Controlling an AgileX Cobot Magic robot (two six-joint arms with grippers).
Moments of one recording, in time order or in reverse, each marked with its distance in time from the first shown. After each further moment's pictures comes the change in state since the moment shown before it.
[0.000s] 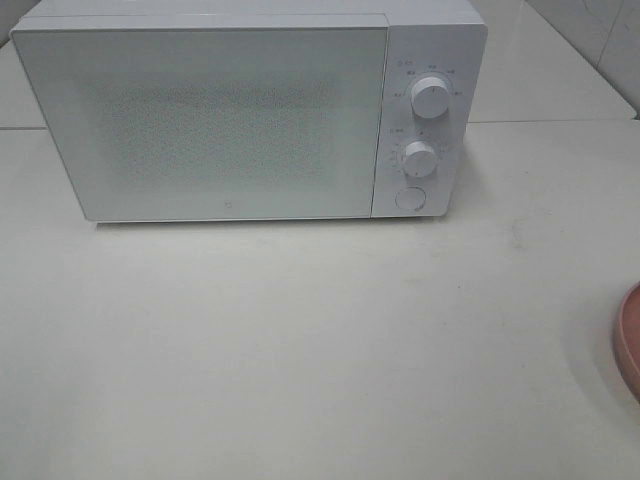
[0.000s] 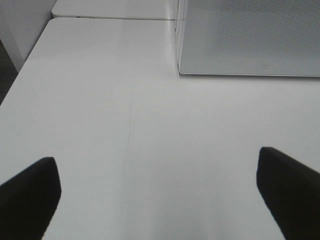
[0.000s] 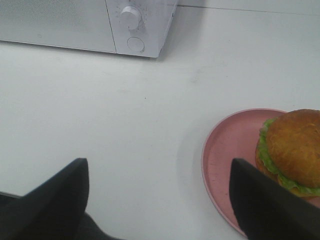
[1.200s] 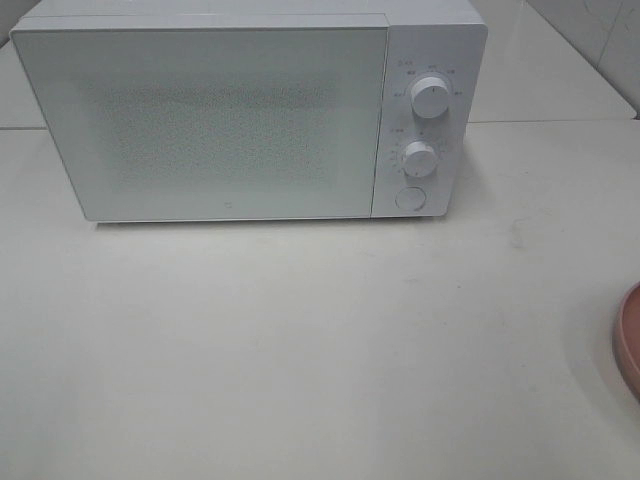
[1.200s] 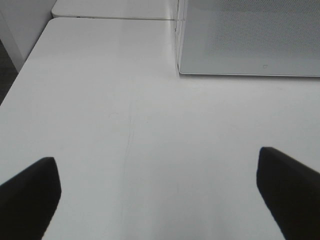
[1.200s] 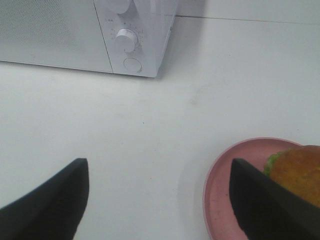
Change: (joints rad) left arm 0.000 0.000 0.000 0.000 0.000 0.000; right arm 0.000 0.321 -0.045 0.002 -0.241 0.010
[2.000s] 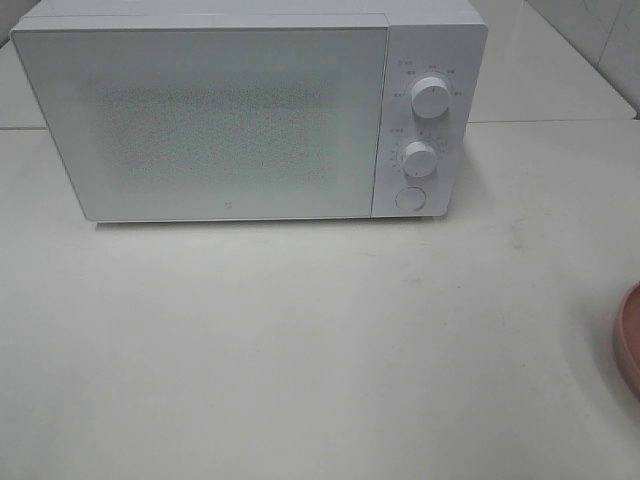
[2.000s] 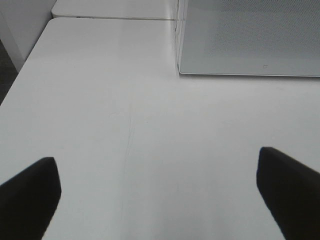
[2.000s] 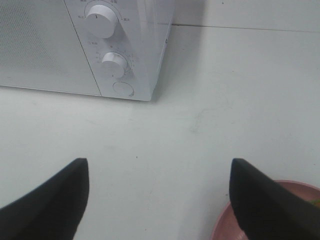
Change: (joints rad) left arm 0.000 0.000 0.000 0.000 -0.001 0.000; right arm 0.000 0.371 0.000 0.000 -0.343 0.000
